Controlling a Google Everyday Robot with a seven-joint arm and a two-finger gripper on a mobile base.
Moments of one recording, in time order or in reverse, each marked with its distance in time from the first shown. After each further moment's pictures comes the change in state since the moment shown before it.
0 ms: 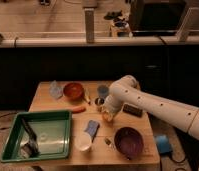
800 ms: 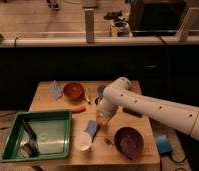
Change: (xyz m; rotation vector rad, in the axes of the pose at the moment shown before) arm -0.048 0.006 -0.011 0.005 -0.018 -0.084
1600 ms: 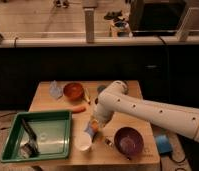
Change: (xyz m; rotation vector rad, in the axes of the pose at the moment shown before) arm -0.055 0.008 -0.010 -0.005 -0.037 -0.112
